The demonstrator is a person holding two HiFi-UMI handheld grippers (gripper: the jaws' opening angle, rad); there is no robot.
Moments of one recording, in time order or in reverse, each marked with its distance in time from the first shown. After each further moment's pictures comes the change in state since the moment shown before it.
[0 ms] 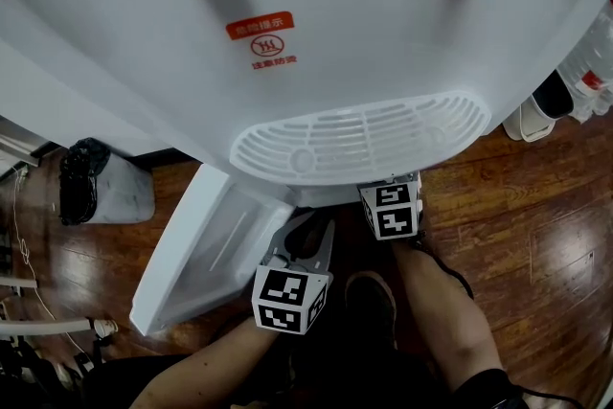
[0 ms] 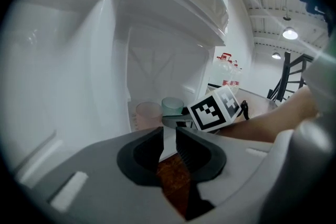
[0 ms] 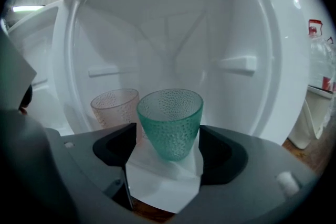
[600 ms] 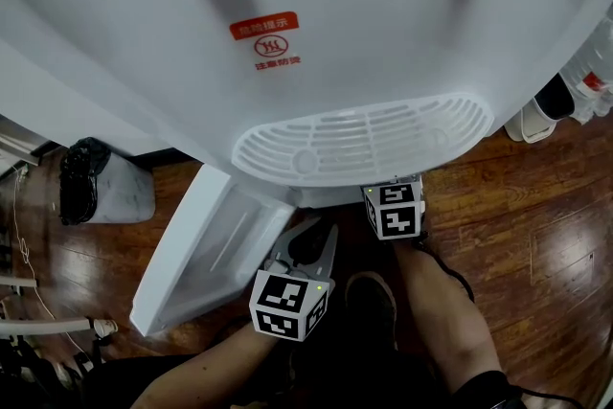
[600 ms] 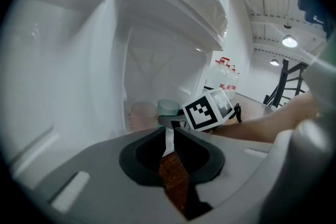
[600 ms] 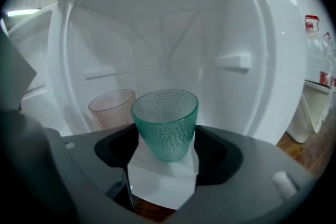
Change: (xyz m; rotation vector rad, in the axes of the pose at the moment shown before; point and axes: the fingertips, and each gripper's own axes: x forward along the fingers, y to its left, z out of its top) left arm -0.005 -0.010 0.002 -0.042 -0.014 -0.048; right arm -0.002 -0.003 -0.002 0.039 0.026 -0.008
